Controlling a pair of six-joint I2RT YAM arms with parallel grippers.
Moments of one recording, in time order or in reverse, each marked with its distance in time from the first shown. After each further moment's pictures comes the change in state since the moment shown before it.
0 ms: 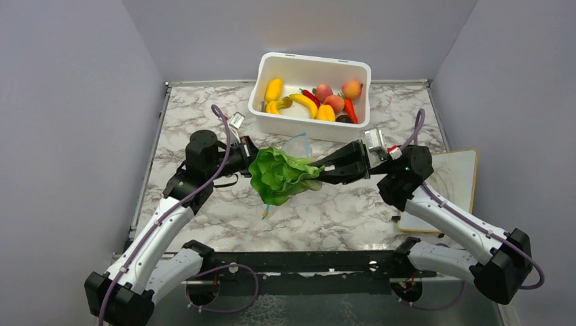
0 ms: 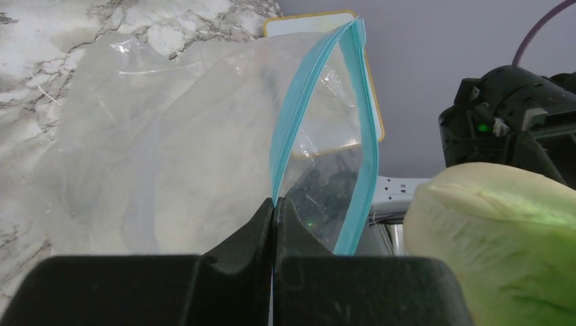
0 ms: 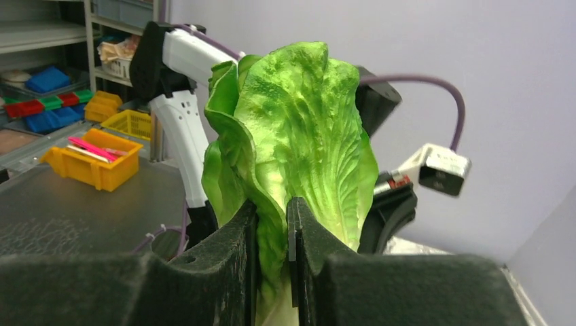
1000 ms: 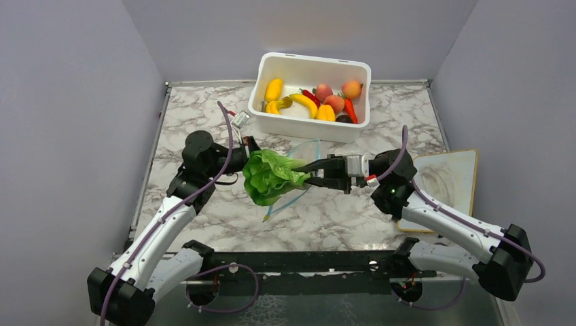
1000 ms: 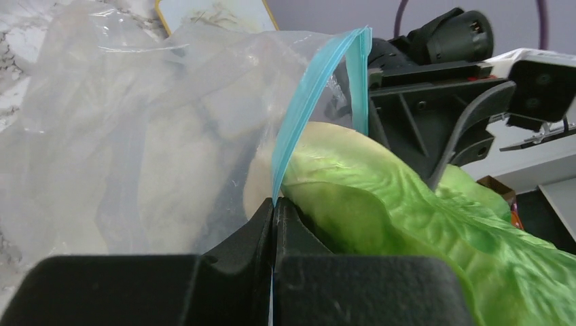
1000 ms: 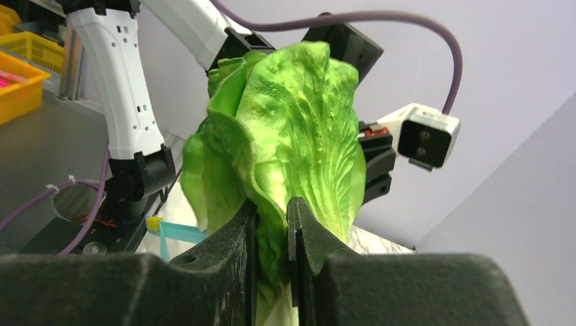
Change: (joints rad) left arm 0.001 0.021 -0.035 0.254 0.268 -0.104; right arm 0.108 0.015 -0.021 -0.208 0.130 -0.507
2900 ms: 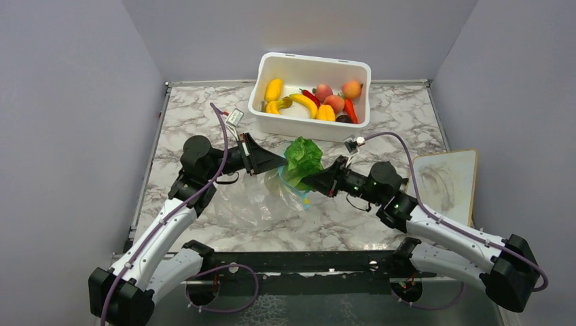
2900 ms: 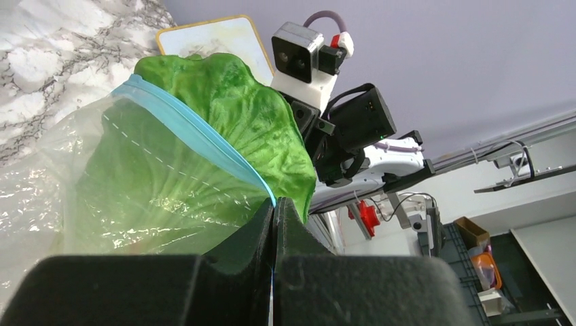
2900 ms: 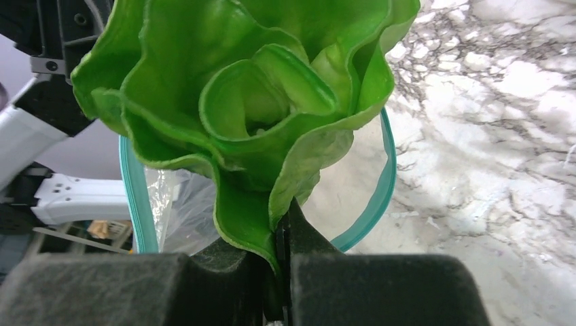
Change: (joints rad) left arm -0.001 -0.012 -0.056 0.149 -0.092 -0.155; right arm -0.002 -0.121 -0.245 -0.336 0.610 0.908
